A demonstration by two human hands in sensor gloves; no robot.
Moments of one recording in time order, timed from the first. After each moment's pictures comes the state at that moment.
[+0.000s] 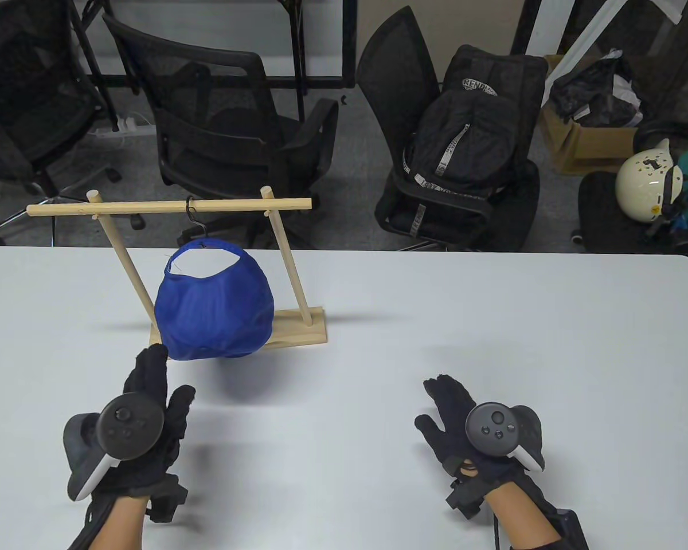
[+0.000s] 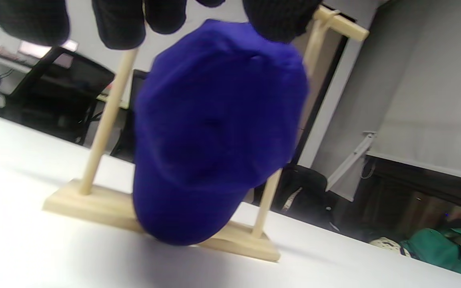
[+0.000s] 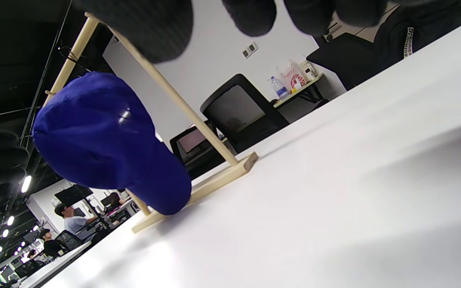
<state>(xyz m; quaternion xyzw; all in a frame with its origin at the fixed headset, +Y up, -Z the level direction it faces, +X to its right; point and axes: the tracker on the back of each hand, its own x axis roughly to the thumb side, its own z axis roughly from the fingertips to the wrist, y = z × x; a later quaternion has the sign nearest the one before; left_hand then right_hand) -0.269 -0.607 -0.249 0.08 -0.04 0.17 0.98 0.182 -0.734 -0.297 0.20 -0.02 0.93 0.32</state>
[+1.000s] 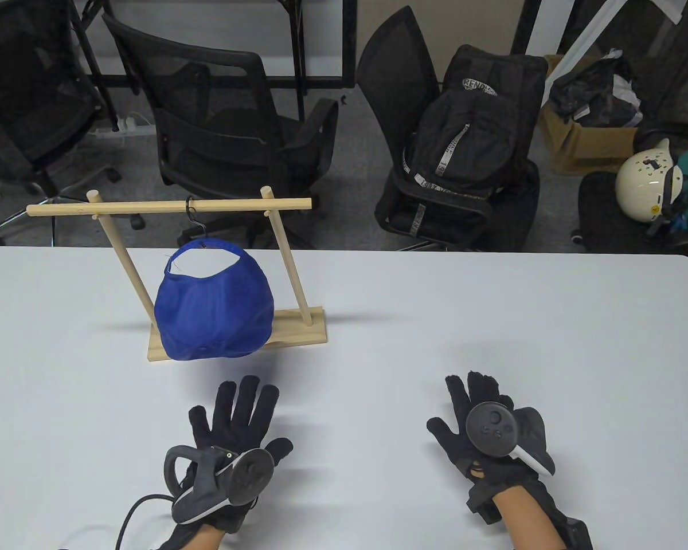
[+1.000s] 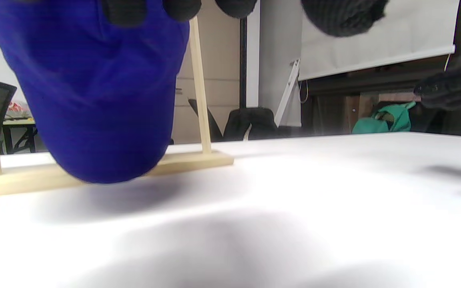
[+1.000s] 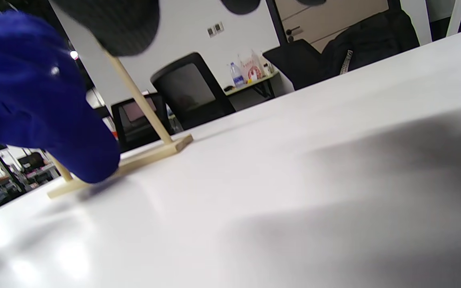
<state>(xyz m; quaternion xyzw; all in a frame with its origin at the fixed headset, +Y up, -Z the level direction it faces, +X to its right) -0.179 -0.697 -0.242 0.05 -0.17 0.00 0.98 0.197 -0.735 -0.294 0.13 0.02 0.97 0.19</state>
